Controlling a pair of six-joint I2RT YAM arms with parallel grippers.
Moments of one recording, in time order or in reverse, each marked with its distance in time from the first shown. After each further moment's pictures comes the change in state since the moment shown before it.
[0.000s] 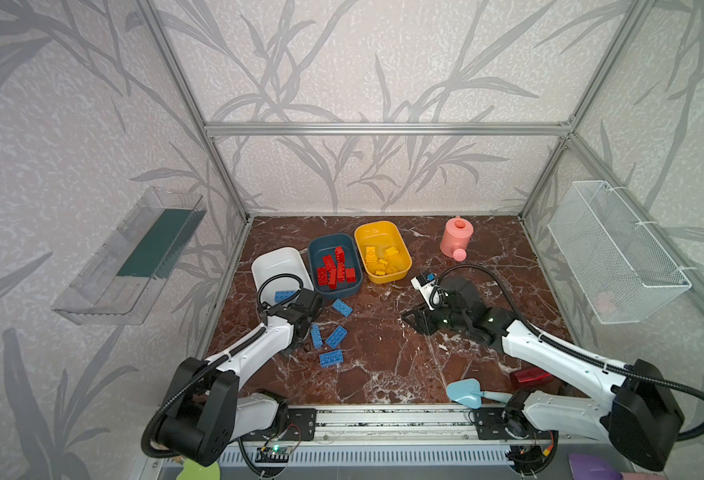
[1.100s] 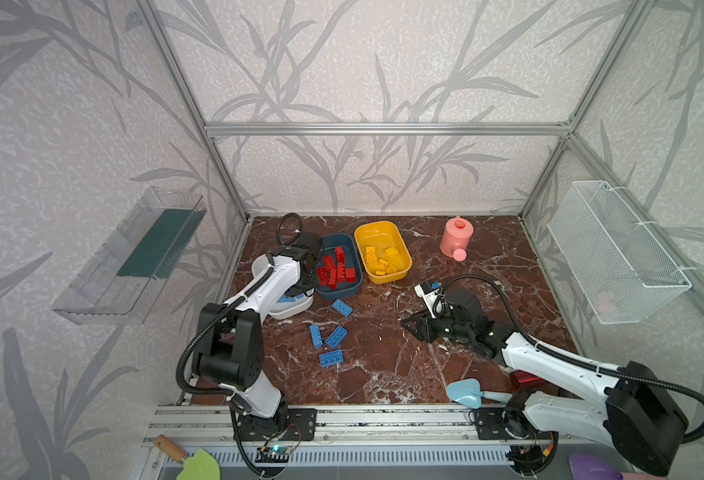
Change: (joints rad) left arm 0.143 0.398 0.601 -0.131 0.133 0.511; right arm 0.000 -0.029 -0.182 0.265 -0.066 0.113
